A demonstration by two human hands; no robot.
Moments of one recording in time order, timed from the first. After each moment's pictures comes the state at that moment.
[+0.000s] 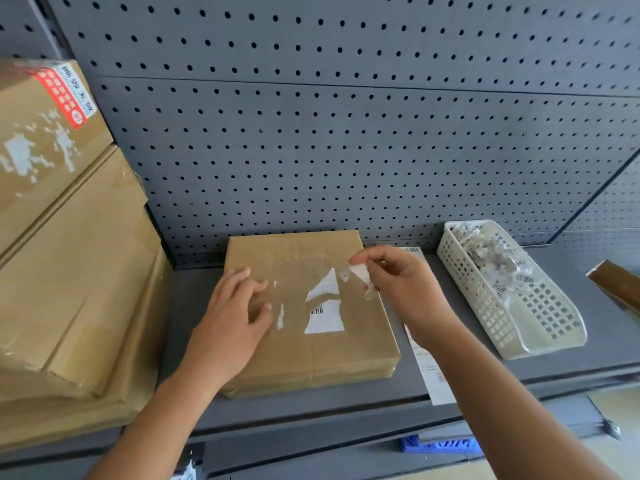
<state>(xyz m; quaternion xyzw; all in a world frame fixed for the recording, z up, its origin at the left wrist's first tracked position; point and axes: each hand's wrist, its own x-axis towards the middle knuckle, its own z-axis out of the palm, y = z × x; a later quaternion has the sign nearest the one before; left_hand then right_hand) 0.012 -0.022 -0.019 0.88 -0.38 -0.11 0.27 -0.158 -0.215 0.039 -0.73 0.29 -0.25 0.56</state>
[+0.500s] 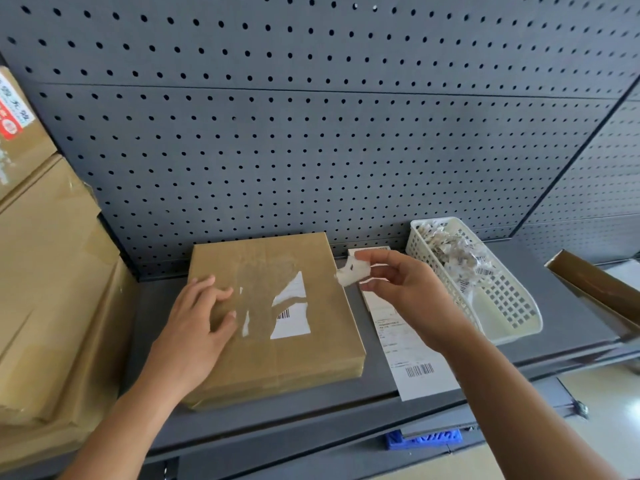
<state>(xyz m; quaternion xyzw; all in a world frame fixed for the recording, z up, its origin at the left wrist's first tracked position) 0.014 -0.023 -0.023 0.87 -0.38 -0.11 0.28 -0.208 -0.247 0.041 -0.73 0.29 -0.23 0.57</state>
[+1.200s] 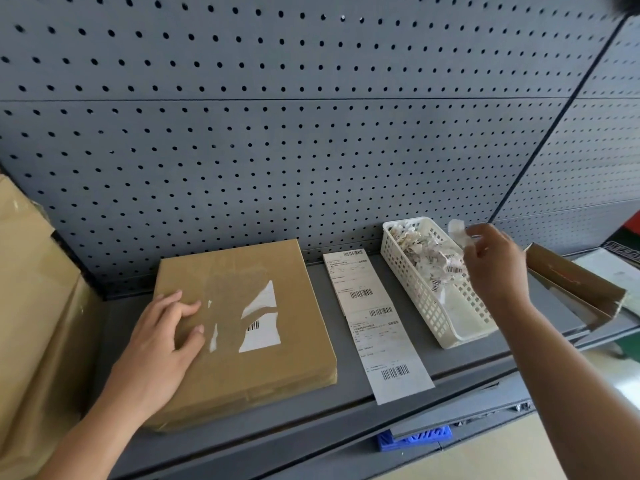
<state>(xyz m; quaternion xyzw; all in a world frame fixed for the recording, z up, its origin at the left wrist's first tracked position) 0.013 -0.024 -0.023 0.87 -0.39 -0.09 0.29 -0.306 -0.384 0.027 -0.77 0.52 -0.34 0.10</state>
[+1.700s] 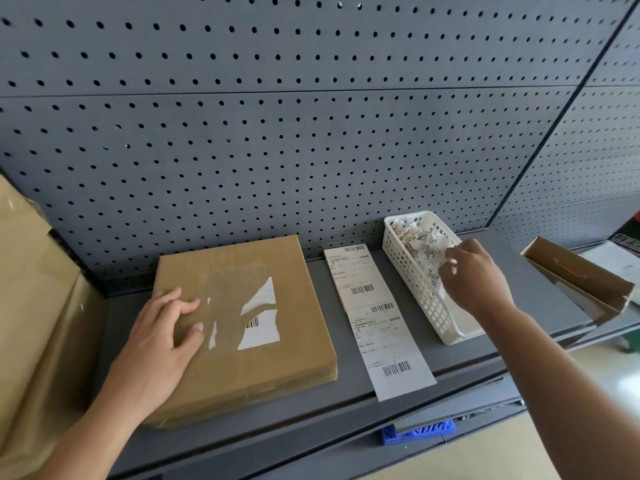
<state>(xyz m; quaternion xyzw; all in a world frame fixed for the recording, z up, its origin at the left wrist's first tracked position) 0.013 -0.024 -0.024 0.87 -0.39 -0.08 0.29 -0.301 -0.383 -0.006 -0.85 0.50 -0.18 0.05</state>
